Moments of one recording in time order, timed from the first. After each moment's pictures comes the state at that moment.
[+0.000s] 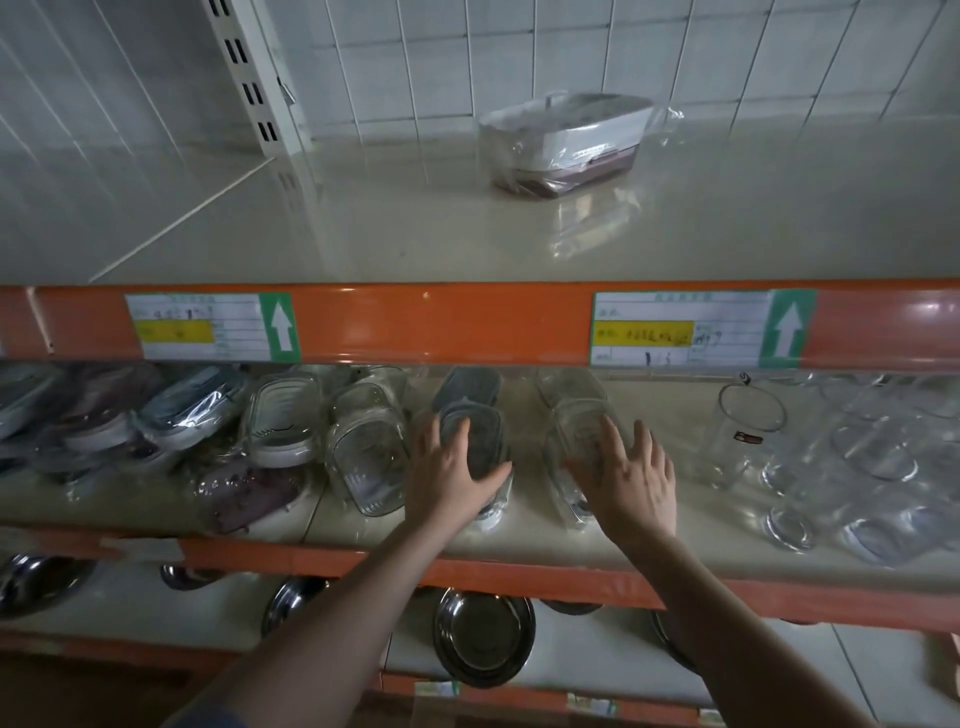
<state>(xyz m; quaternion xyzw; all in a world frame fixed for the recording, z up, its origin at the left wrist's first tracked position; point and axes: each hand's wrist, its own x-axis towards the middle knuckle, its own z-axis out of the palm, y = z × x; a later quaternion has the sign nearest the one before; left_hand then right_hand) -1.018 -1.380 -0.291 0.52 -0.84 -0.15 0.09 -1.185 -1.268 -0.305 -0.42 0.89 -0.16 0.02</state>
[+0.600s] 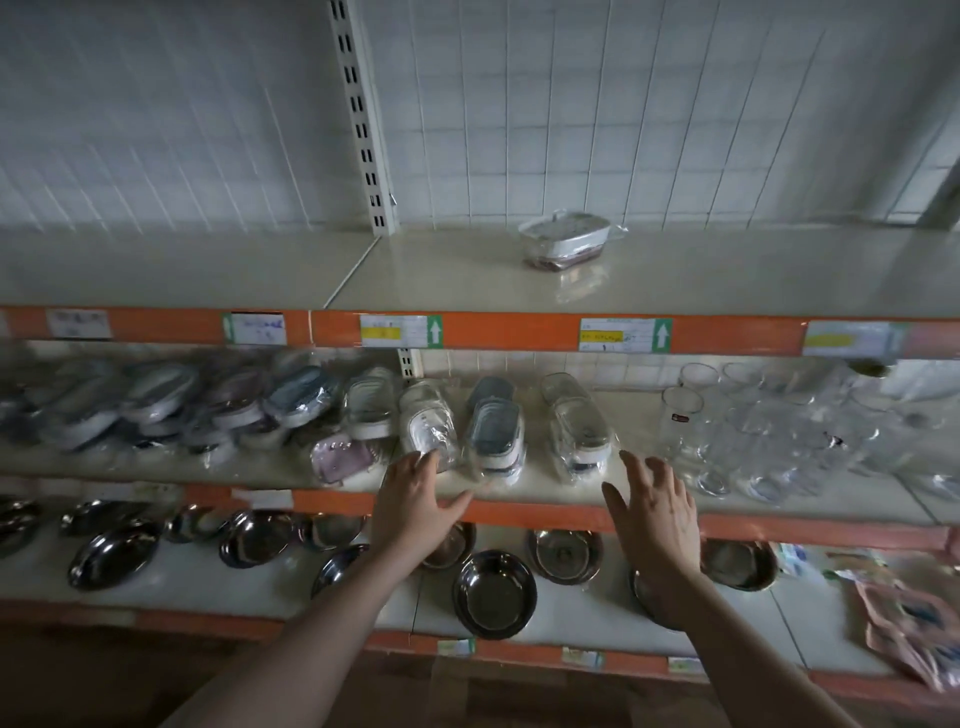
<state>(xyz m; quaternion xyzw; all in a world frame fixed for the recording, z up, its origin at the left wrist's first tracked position) -0.856 -1.255 -0.176 0.48 -0.85 -0.13 0.15 -1.068 -1.113 -0.182 -0.41 0.89 -0.20 -0.01</state>
